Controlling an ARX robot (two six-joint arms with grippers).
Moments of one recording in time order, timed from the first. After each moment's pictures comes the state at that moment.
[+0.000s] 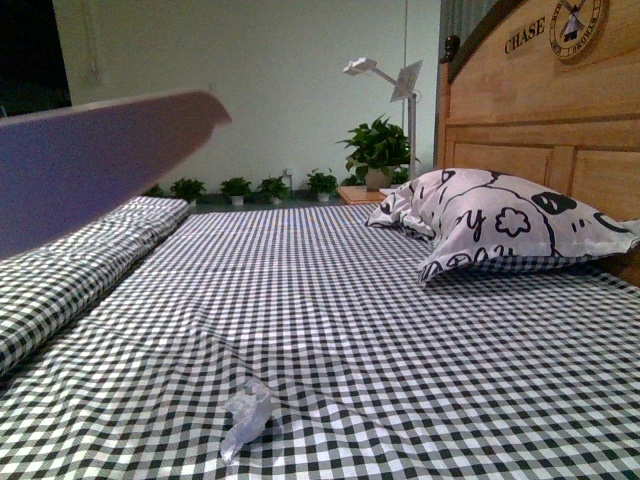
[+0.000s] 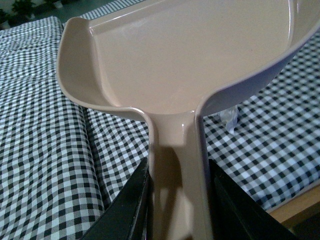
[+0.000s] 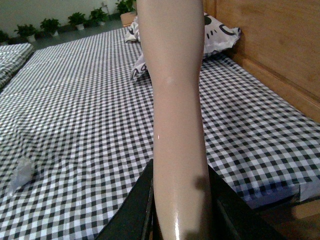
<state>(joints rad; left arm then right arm) 0.27 0.76 0.71 -0.28 0.57 0.47 0.18 0.33 0.46 -0.26 0.33 0.21</state>
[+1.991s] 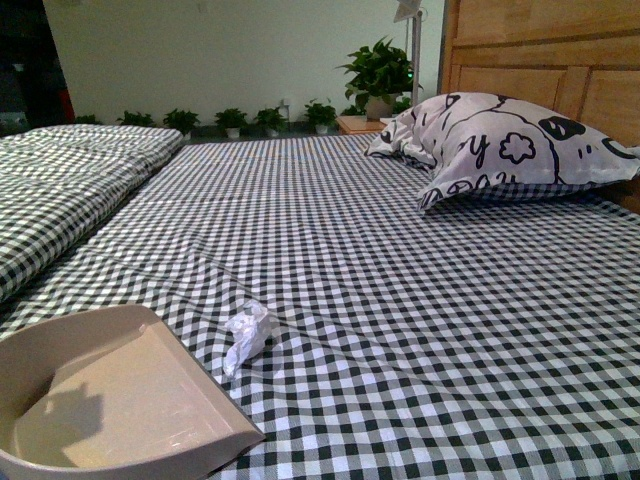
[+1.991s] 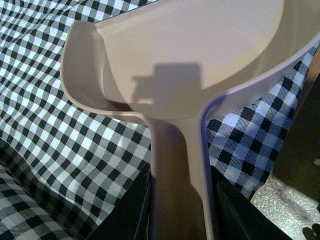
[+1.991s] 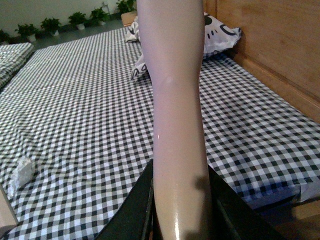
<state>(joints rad) 0.37 1.55 0.84 -0.33 0.68 1.36 0.18 0.33 0.46 -0.26 0.33 0.21</state>
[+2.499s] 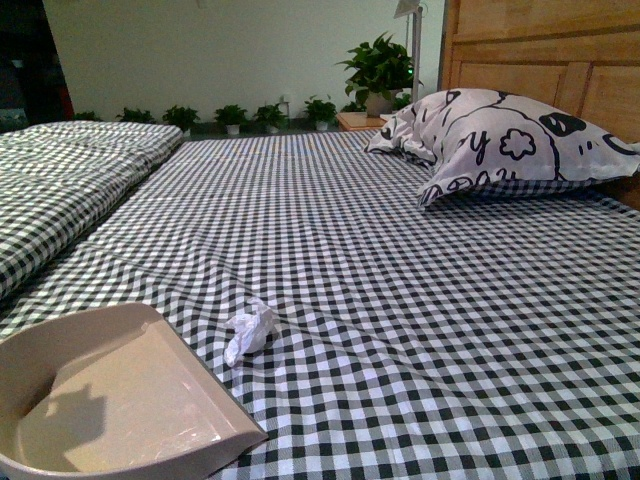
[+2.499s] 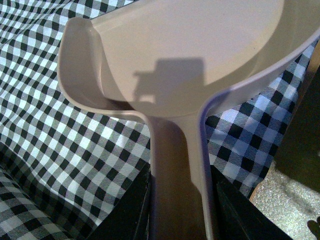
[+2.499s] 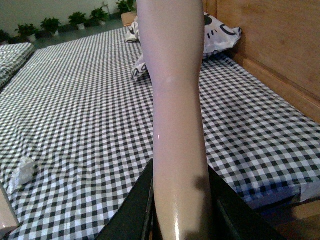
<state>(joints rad) 0.36 1.55 0.84 -0.33 0.66 1.39 0.18 0.33 0.46 -0.26 0.33 0.21</state>
